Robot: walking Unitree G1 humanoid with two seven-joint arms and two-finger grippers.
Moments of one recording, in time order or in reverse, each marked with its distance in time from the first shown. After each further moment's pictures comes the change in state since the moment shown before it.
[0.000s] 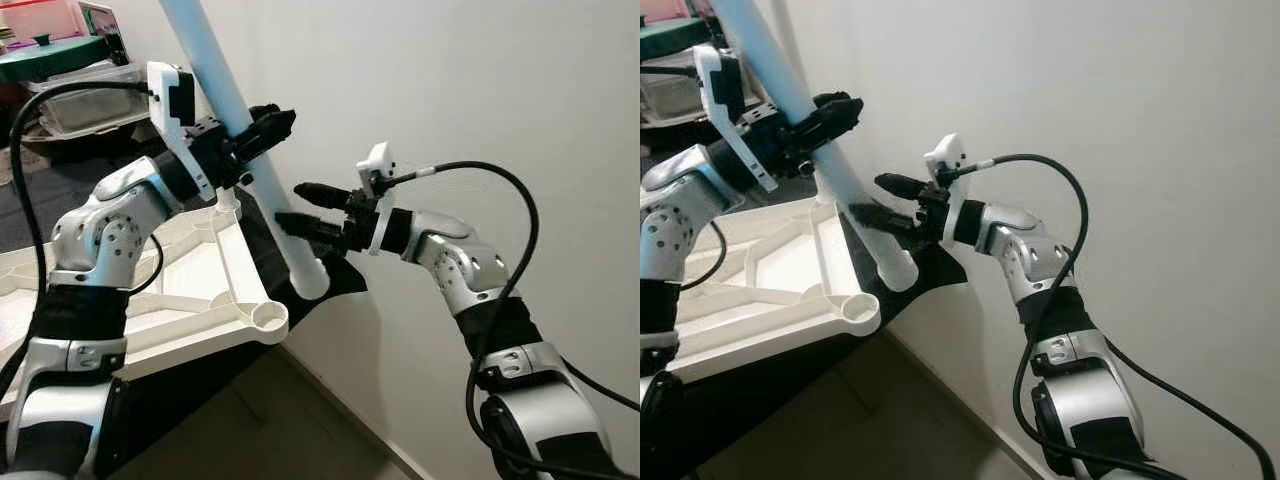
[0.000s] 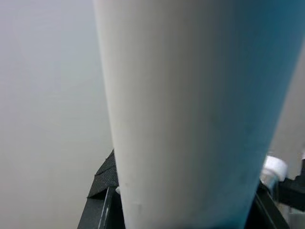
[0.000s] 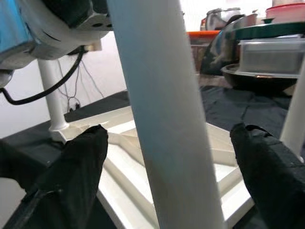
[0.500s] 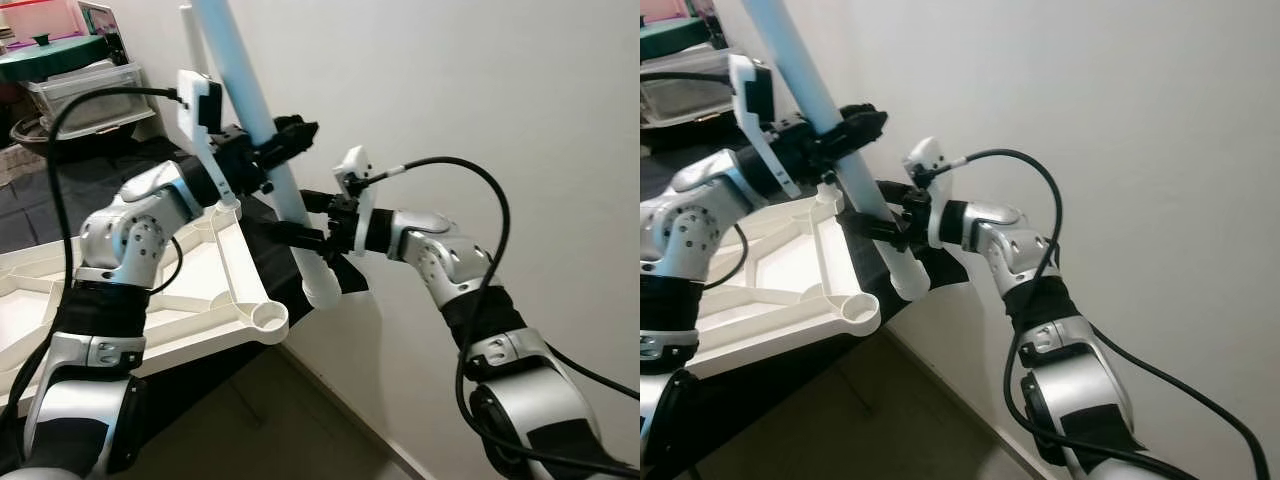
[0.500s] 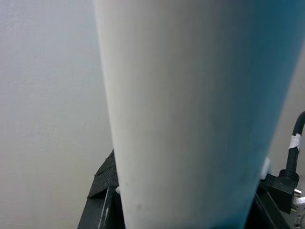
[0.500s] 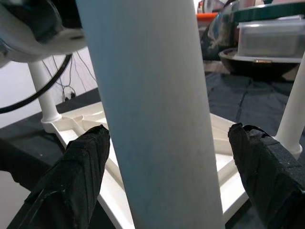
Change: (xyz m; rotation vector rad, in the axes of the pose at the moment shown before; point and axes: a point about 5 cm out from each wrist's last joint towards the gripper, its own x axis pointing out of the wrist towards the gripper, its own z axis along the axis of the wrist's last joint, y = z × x) left arm 0.010 -0.005 -0.015 -0.012 0.041 -0.040; right arm 0.017 -0.003 0.000 0.013 0.073 -0.028
